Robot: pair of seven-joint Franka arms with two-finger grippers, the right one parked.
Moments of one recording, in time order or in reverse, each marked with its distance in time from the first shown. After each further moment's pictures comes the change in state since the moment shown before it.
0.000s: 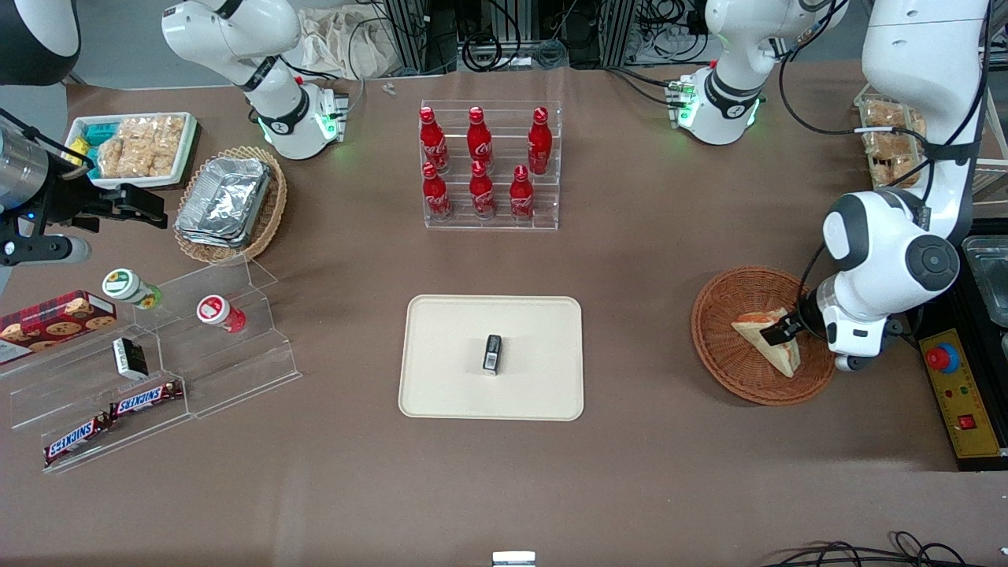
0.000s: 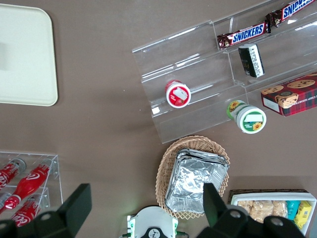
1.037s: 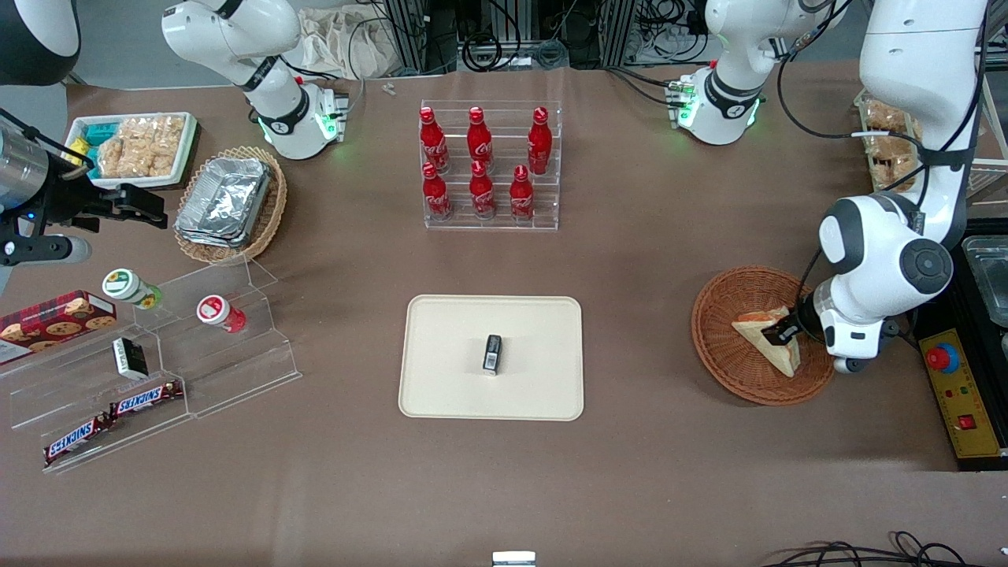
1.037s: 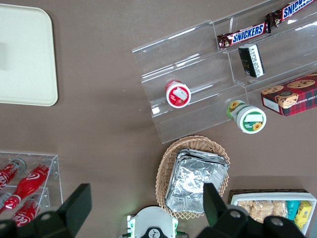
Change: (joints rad) arm -0.001 0.019 -0.001 -0.001 0.000 0.027 -0.055
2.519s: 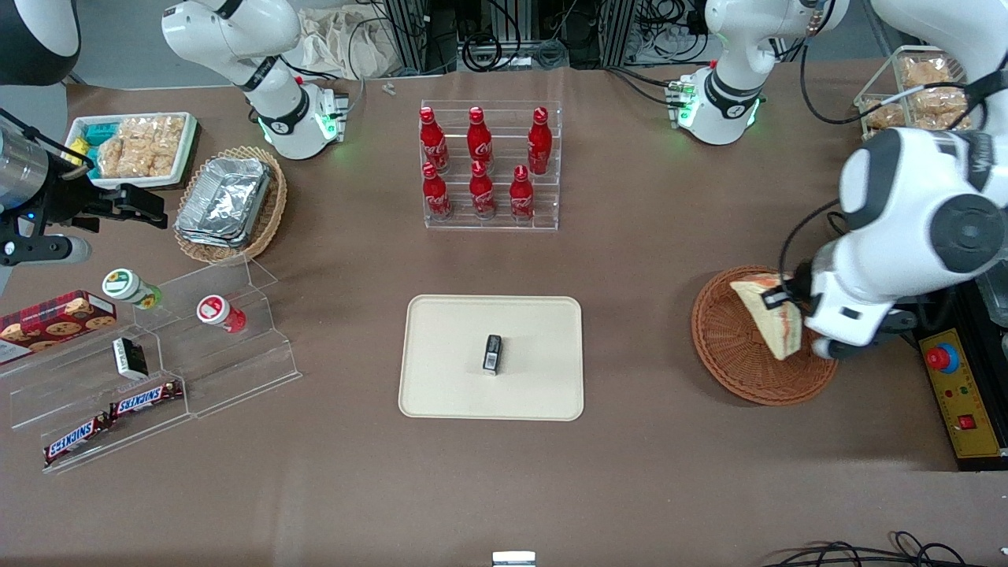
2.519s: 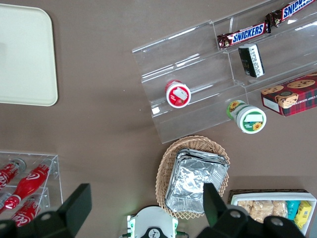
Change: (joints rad) arm -0.025 -0.097 -0.230 0.405 0.126 -0.648 0.085
